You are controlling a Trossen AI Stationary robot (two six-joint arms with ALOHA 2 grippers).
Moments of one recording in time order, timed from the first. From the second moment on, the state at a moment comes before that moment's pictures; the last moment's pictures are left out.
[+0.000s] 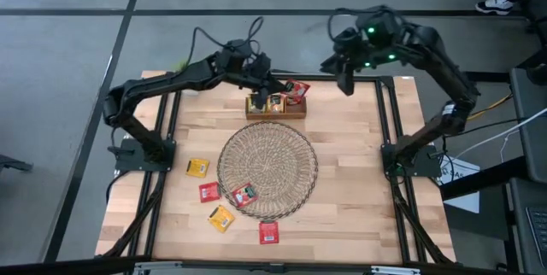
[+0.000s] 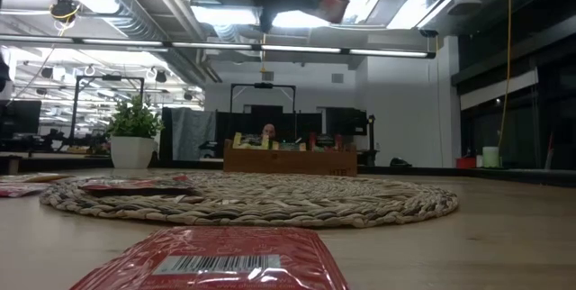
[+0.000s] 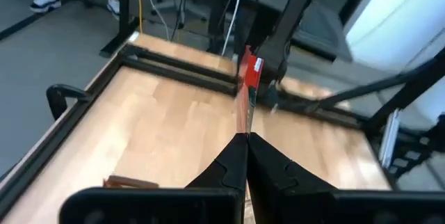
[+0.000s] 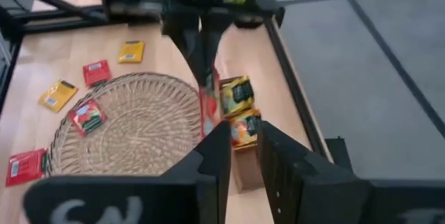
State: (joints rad) left arm 0.46 1.56 1.39 -0.20 0.45 -0.14; right arm -0.45 1.53 2.10 -1.25 -0.19 -0.19
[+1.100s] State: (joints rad) left arm 0.52 2.15 1.96 -0.84 0.30 0.27; right arm -0.46 1.49 2.10 -1.33 -0.17 -0.14
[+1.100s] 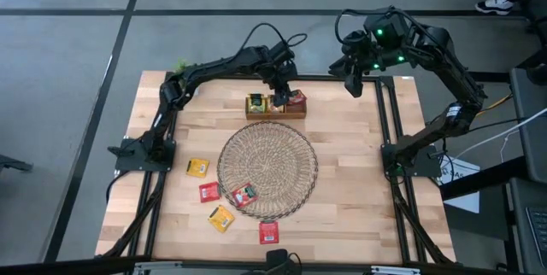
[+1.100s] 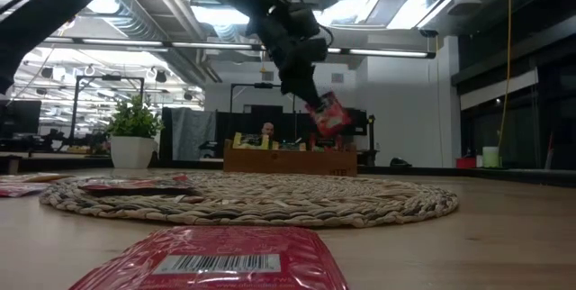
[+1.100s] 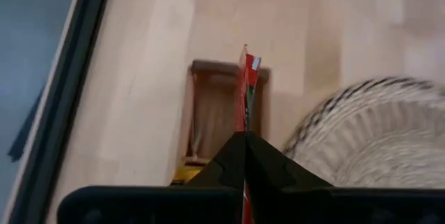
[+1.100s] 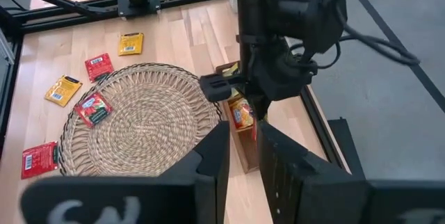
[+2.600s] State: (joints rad) left arm 0.49 2.21 1.96 -0.88 0.15 0.35; right arm -0.46 1.49 2.10 -1.33 -0.18 -0.13
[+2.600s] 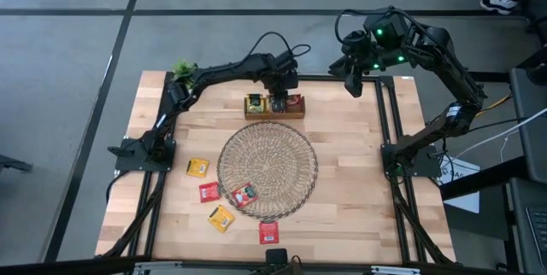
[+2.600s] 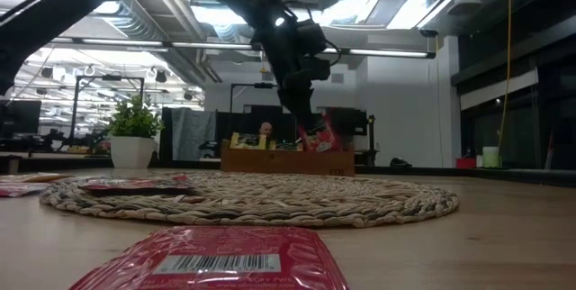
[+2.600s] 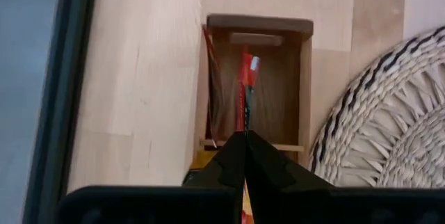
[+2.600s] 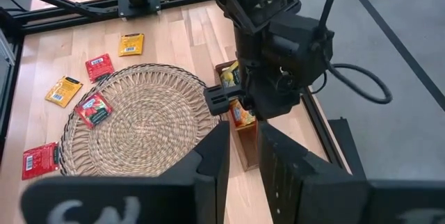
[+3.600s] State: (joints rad) left arm 0.49 2.16 1.96 -0.84 0.10 0.28; right arm -0.46 1.49 2.10 -1.33 -0.18 -0.13
